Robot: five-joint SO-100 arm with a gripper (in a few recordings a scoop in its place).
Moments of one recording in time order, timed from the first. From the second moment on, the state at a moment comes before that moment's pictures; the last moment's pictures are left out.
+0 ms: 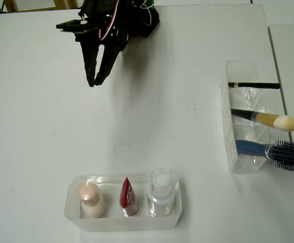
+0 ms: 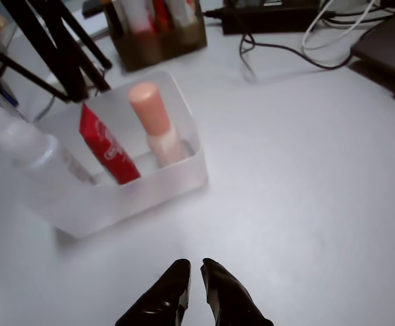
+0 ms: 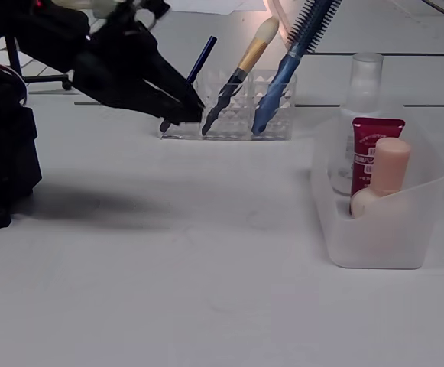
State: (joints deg) arm 8.3 153.7 148.4 28.0 -75.1
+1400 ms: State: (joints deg) arm 8.3 94.7 121.1 -11.9 -89.7
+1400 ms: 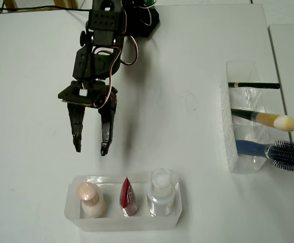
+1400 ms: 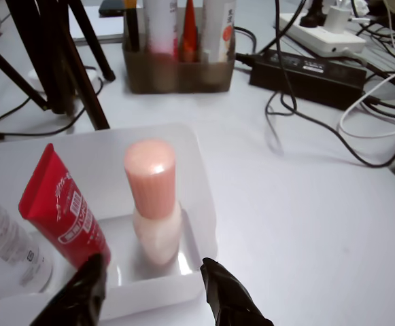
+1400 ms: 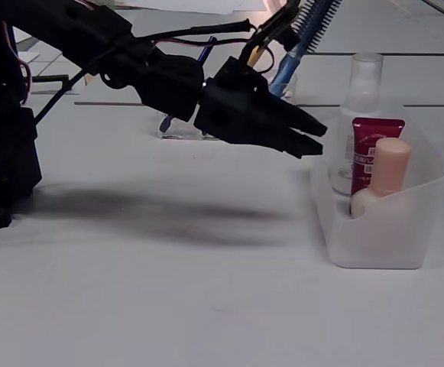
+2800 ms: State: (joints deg) arm 10.1 63.1 87.0 -9.9 -94.7
